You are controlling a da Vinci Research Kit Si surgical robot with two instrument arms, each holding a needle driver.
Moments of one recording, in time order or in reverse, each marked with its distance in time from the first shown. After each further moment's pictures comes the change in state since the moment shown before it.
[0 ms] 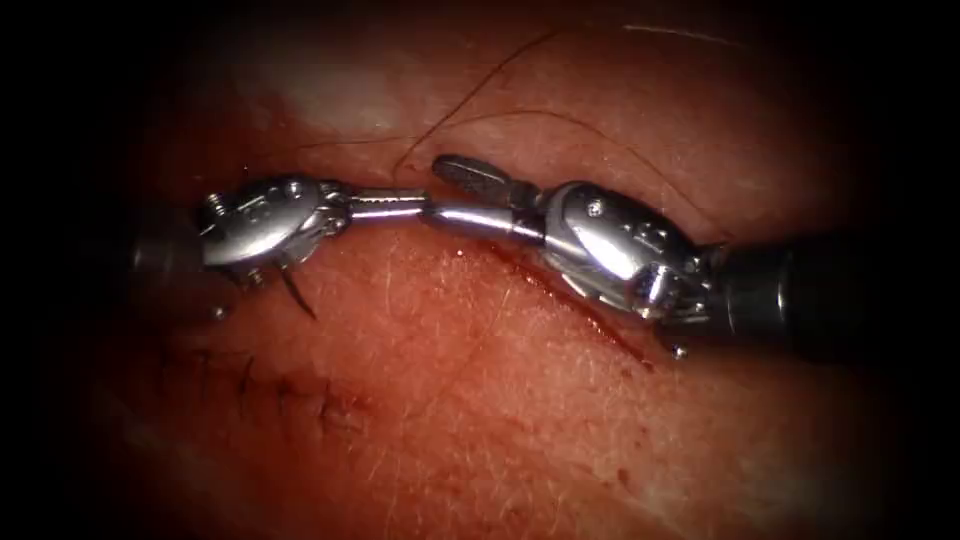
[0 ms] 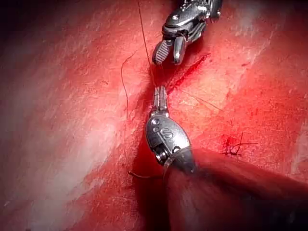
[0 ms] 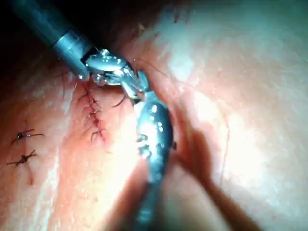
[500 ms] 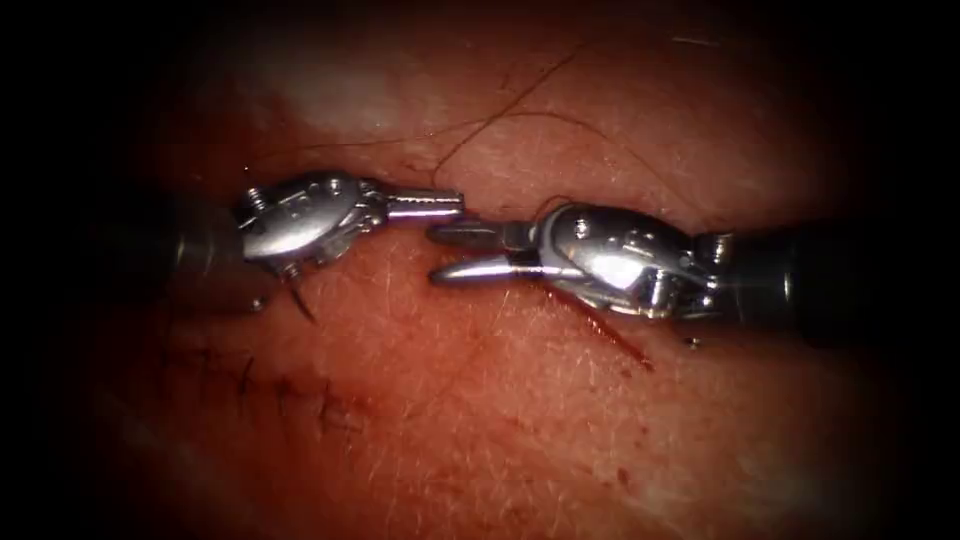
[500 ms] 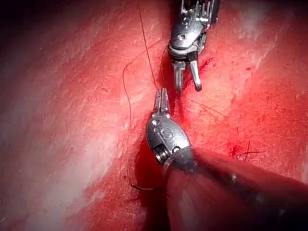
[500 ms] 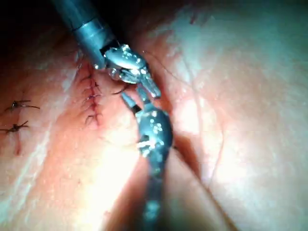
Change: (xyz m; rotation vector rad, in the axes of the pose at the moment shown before) right arm -0.003 -0.001 -0.001 0.296 -0.298 -0.080; left arm -0.001 0.000 0.002 -0.038 -0.033 -0.010
